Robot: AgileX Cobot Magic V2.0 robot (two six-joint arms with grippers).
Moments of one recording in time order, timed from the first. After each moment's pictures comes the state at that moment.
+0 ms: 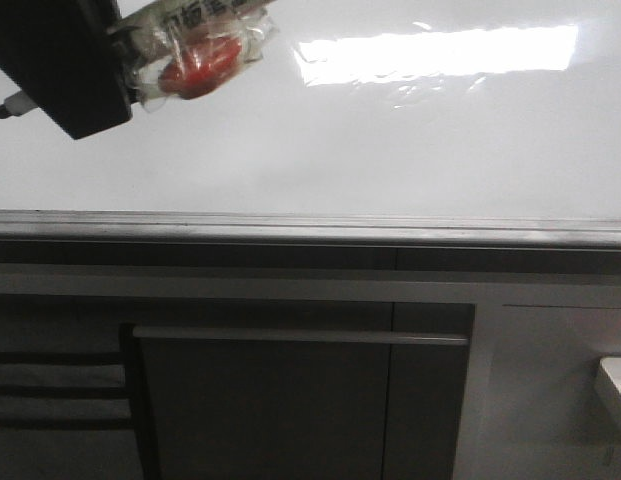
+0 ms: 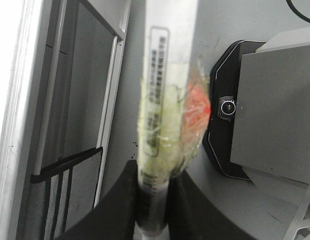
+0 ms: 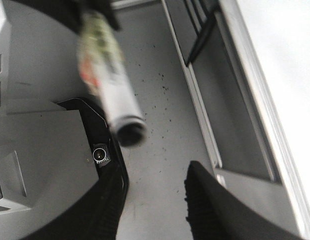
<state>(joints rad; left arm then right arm) -0.84 1.30 -1.25 -0.09 1.20 0.67 0.74 1.24 -1.32 0.24 1.18 -0.58</state>
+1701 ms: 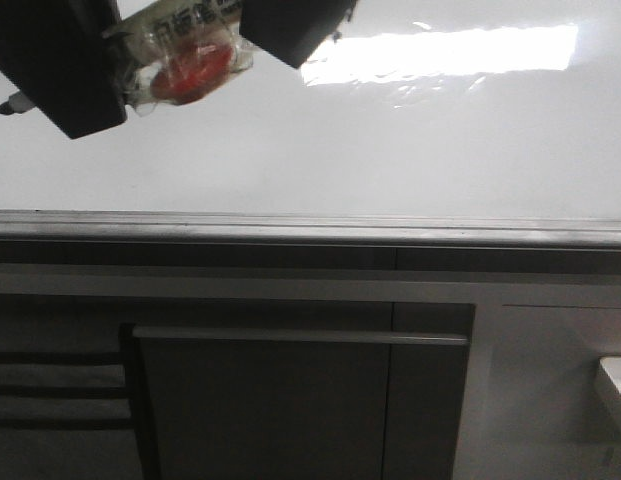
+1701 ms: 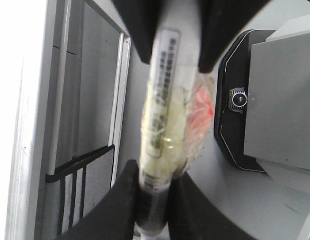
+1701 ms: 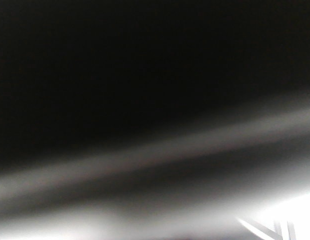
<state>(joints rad) -0.85 1.30 -1.25 -0.06 1.20 0.70 0.81 1.36 -1.33 0.28 1.06 -0.68</state>
